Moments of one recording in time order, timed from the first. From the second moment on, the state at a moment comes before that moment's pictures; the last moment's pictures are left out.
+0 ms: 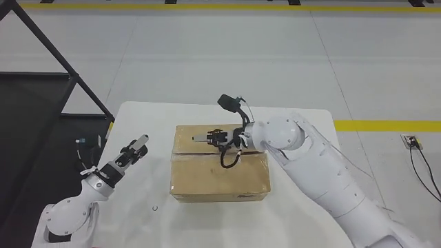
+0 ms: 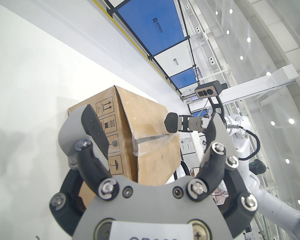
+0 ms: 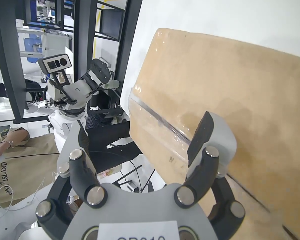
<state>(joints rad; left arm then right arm) 1.20 -1.20 -1.71 -1.59 0.05 -0.29 -0.66 -0.40 -1.33 0.81 -1.24 -0.04 0.17 0.96</state>
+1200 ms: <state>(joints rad) 1.18 -1.17 -1.66 -1.58 0.06 -0.26 -0.63 -0.80 -1.18 1.24 -1.46 0.11 0.37 1.13</state>
